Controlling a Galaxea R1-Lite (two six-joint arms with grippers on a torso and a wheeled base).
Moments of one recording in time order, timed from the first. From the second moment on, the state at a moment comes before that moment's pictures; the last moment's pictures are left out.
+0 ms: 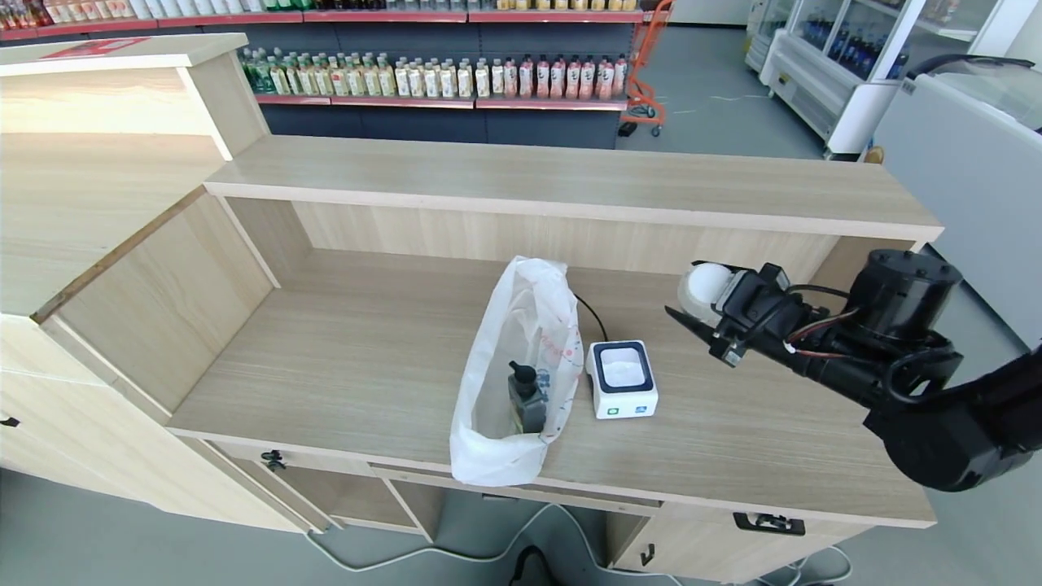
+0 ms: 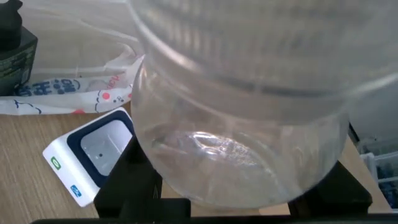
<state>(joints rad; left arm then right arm) 0.00 0.00 0.00 0.00 -0.03 0.01 0.26 1.89 -0.72 -1.24 0.37 -0.95</state>
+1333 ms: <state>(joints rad) 0.00 0.00 0.00 0.00 -0.03 0.02 0.22 2.23 -0.77 -1.55 0.58 -0.91</state>
